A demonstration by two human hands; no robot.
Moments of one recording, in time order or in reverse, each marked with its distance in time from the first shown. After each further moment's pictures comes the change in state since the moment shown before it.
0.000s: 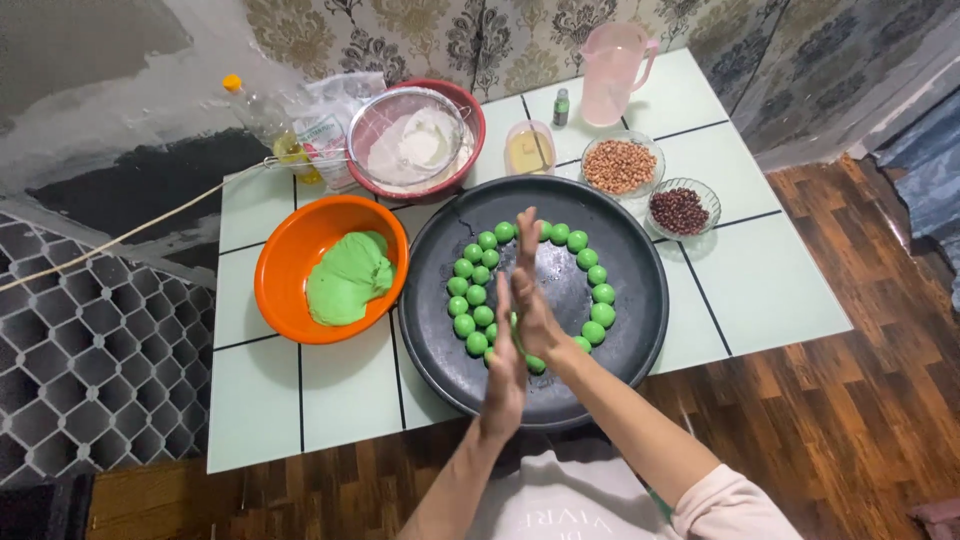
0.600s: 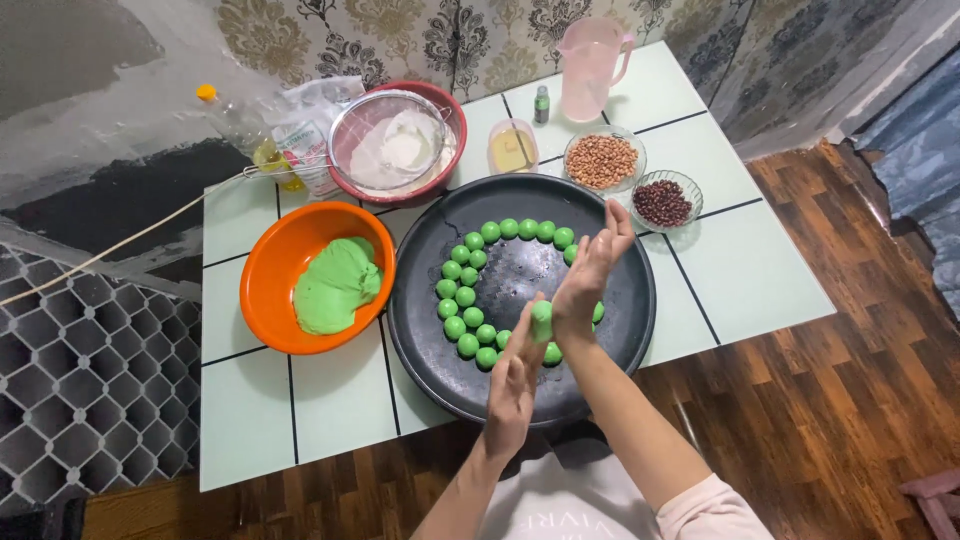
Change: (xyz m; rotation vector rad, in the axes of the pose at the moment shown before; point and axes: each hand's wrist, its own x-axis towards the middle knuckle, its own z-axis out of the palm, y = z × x) left_hand -0.026 0.007 0.004 0.001 -0.164 -0.076; right_hand 0.023 -0.045 -0.033 0.084 0.866 0.235
